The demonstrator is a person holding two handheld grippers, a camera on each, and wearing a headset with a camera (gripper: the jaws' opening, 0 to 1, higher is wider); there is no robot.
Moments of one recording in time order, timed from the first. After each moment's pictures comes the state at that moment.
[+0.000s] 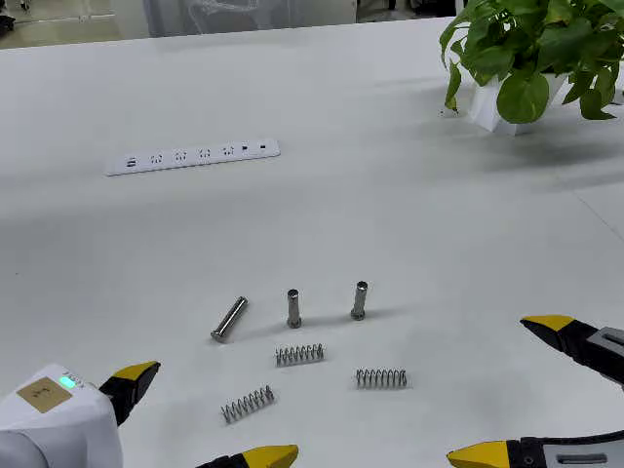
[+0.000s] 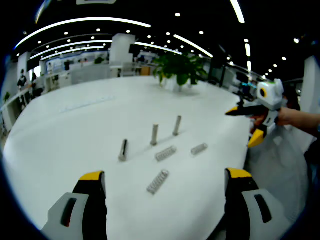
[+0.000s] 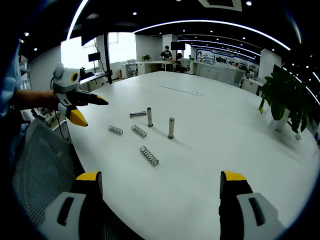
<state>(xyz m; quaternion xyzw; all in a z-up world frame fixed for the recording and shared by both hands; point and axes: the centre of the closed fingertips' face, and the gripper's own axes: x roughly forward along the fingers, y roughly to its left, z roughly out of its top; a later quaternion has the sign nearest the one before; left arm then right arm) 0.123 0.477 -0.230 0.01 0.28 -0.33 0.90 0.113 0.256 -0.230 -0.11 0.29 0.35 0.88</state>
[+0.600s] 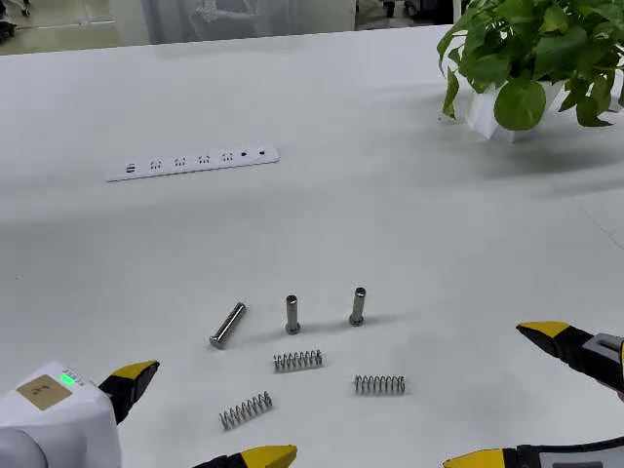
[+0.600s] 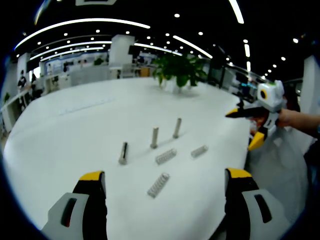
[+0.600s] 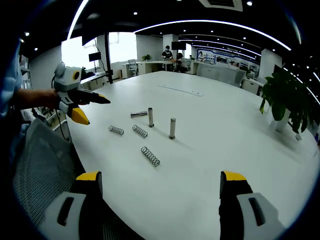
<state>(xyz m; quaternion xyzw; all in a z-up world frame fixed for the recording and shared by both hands) 0.128 0.476 -0.227 0.01 0.28 -0.33 0.90 0.112 0.259 -0.231 -0.11 0.29 0.35 0.88</state>
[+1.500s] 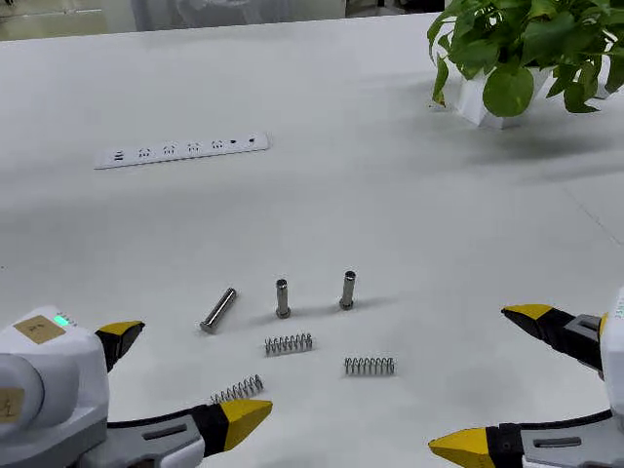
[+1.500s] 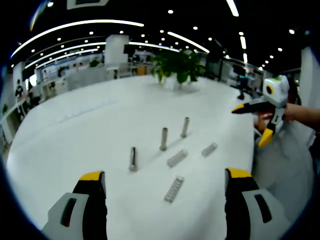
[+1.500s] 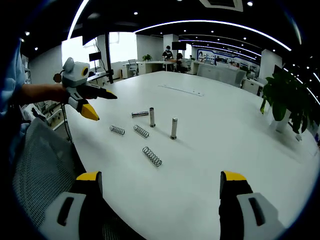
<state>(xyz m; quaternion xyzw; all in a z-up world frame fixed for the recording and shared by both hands) 0.155 0.485 -0.229 0.05 0.28 -0.34 0.90 0.111 0.262 -0.231 -0.12 0.29 0.35 0.88</state>
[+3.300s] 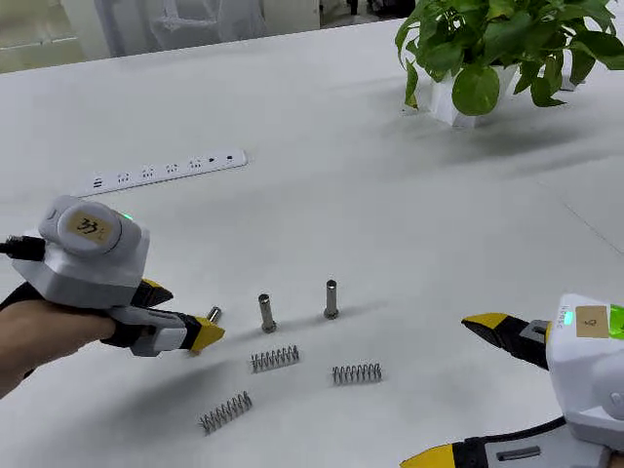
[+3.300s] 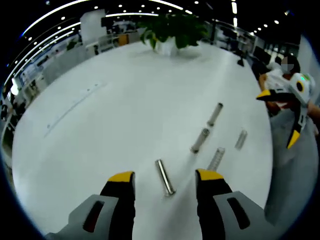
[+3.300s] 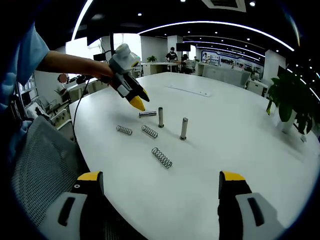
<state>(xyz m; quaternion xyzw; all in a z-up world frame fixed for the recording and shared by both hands) 0.241 0.479 -0.262 0.15 0.41 -0.38 0.82 0.103 0.279 -0.238 -0.11 0.28 0.37 0.88</state>
